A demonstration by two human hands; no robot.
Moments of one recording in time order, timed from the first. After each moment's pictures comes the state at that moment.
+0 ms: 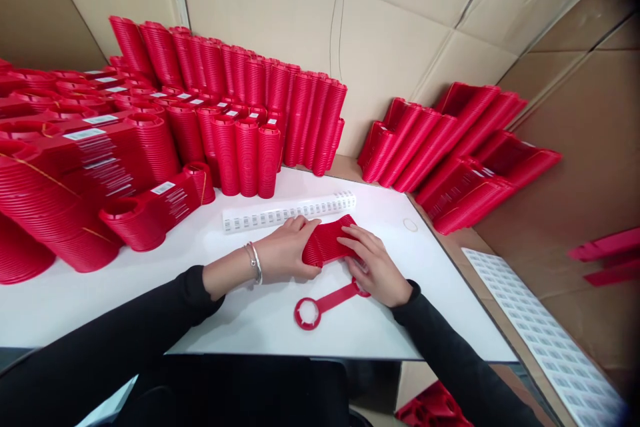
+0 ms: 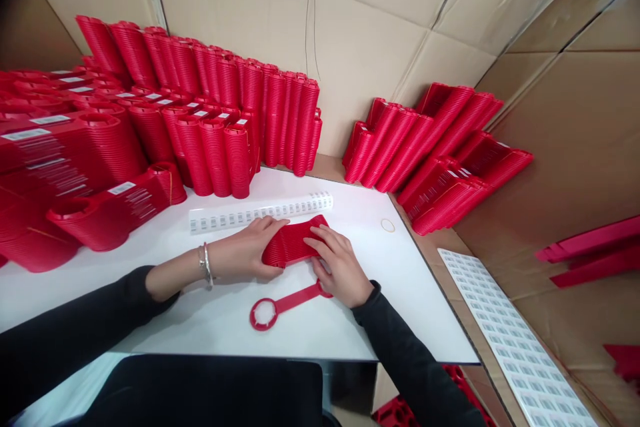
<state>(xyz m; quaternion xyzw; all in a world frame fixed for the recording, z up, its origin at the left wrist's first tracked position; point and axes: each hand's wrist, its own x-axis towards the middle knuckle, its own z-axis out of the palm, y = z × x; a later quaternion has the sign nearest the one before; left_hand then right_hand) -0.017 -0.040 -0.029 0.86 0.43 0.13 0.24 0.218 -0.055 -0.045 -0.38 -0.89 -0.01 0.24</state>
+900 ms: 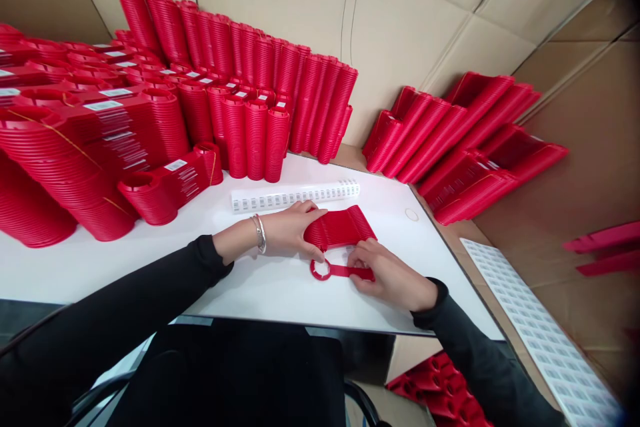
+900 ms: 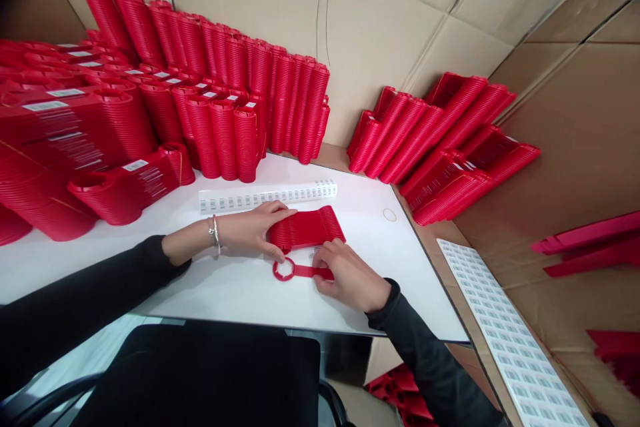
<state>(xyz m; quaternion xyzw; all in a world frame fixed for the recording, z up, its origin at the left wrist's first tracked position) -0.029 -0.025 -0.034 0.89 0.36 0.11 0.27 0.211 -0.086 -0.015 -0.41 -0.90 0.13 0.02</state>
